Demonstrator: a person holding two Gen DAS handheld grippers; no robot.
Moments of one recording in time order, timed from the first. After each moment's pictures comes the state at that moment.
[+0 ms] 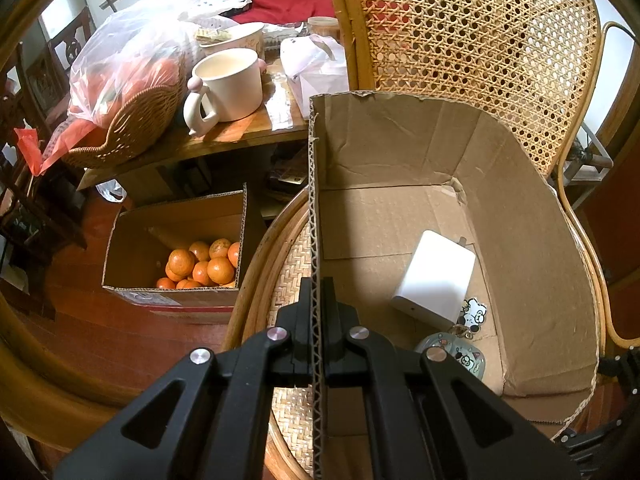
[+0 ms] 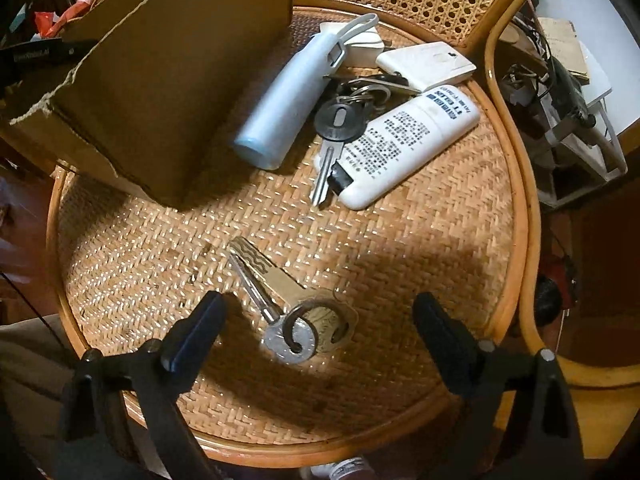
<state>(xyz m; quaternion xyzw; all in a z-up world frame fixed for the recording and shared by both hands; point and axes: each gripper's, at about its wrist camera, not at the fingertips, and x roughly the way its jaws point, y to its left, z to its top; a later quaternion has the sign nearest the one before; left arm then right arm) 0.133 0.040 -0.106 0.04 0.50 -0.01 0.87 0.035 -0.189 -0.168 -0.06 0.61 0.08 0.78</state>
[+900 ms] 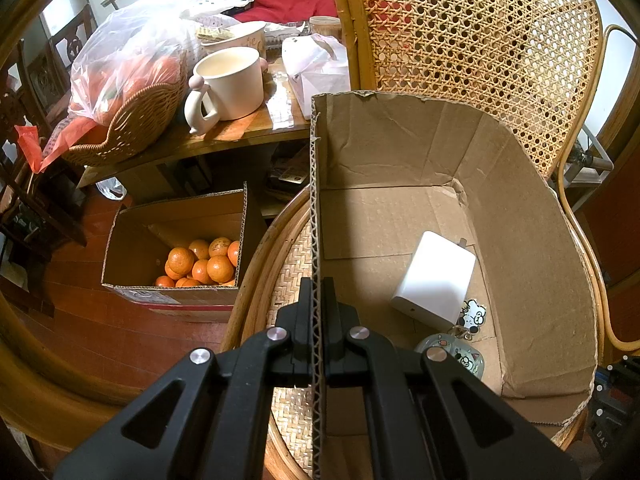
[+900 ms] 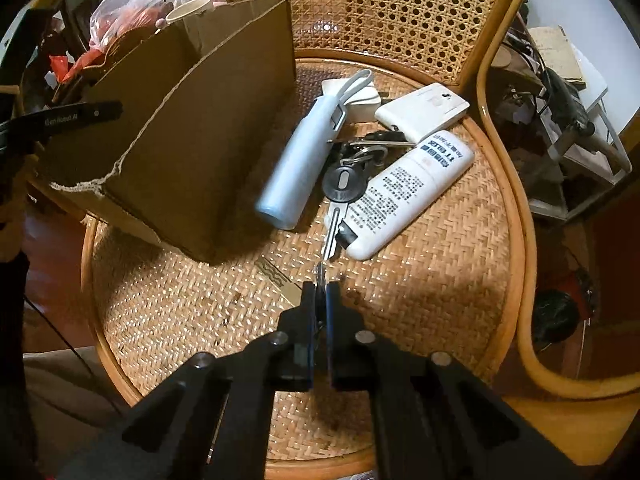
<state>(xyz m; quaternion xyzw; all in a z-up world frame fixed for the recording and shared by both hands) 0.134 0.041 -0.106 0.03 0.50 -0.01 0.87 0.036 -0.193 -0.139 -0.01 0.56 0.10 0.82</state>
